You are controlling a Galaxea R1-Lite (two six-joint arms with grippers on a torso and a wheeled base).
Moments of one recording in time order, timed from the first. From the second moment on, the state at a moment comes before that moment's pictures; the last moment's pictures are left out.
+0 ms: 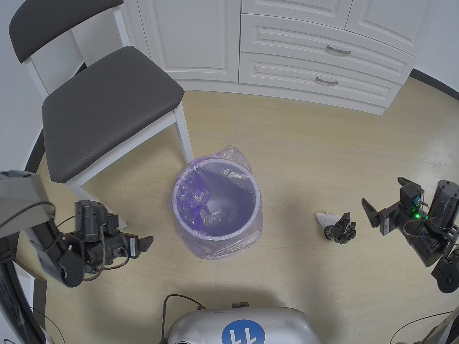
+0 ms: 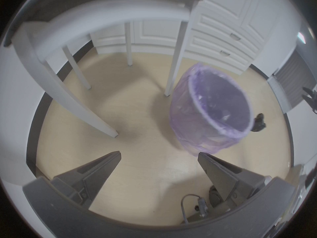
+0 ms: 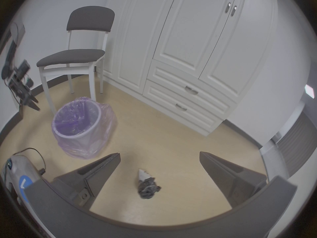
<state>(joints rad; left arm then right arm) -0.18 2.06 -0.45 -1.02 0.00 -0.06 0.29 1.59 -0.24 -1.26 -0.27 -0.41</state>
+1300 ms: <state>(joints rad) -0.24 1.20 -0.05 -1.06 -0.11 0.02 0.26 0.87 -0.60 -0.09 -0.39 -0.31</state>
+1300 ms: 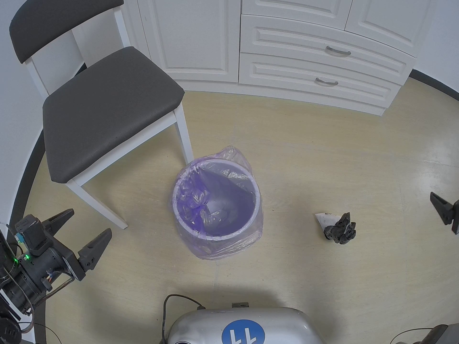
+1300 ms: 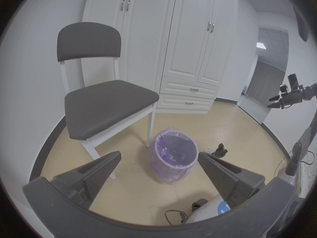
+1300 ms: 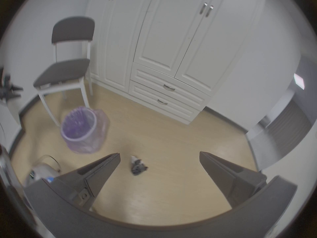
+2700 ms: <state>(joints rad) -0.25 1.10 -0.25 -0.61 0.04 0.01 0.29 1.22 -0.91 0.33 -0.23 0.11</state>
